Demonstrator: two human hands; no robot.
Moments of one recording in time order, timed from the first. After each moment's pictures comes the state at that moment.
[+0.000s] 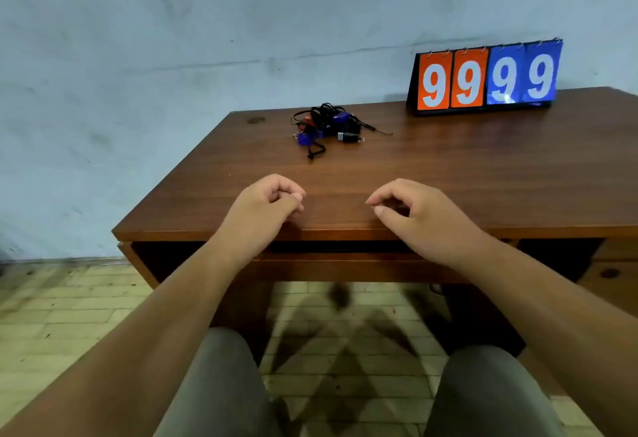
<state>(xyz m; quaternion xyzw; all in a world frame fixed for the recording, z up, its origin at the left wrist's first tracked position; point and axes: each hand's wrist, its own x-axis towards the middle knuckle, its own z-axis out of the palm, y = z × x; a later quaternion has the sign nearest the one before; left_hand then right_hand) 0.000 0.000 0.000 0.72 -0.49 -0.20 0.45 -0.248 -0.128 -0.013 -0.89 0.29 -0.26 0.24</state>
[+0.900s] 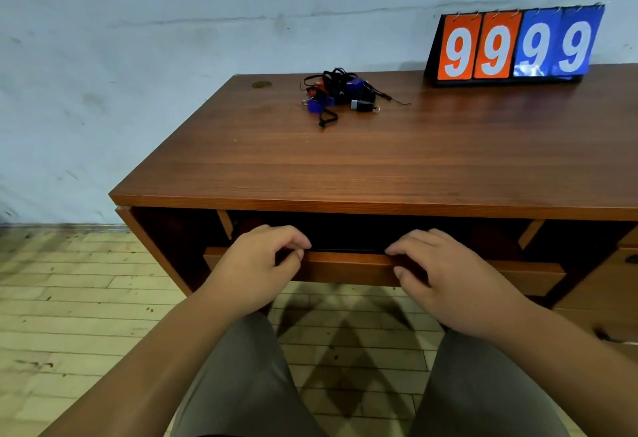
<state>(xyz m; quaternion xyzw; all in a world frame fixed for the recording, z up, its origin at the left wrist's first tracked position) 0.007 0.065 -0.082 0.74 -0.60 -0.12 0.28 -0.276 -0.078 -0.084 -0.94 0.29 -0.13 0.13</state>
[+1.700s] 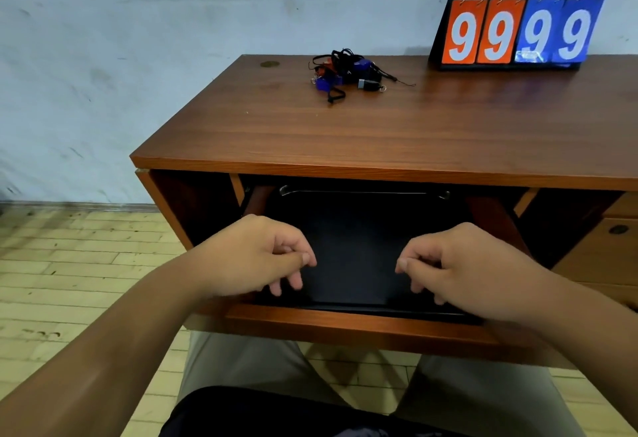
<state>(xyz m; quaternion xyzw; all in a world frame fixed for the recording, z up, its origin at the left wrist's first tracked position) -0.015 0.125 -0.041 0.73 -0.59 -0.30 0.17 -0.296 -0.015 -0.047 -0.90 0.35 -0.03 0.26</state>
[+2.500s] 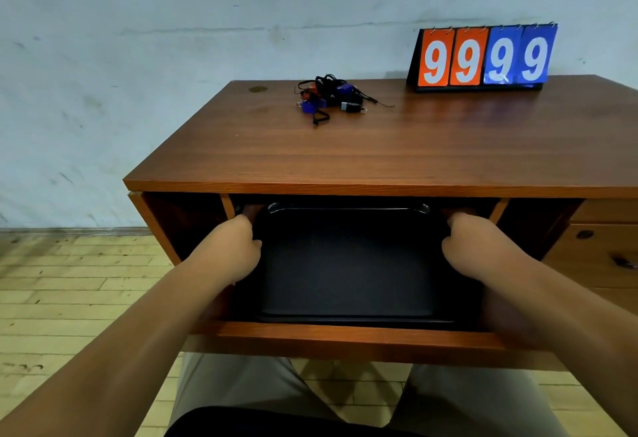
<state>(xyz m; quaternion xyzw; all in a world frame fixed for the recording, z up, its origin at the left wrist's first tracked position) 0.016 0.085 -0.072 0.89 -0.43 -0.12 0.12 -0.305 -0.093 -0.078 -0.78 0.61 -0.03 0.16</state>
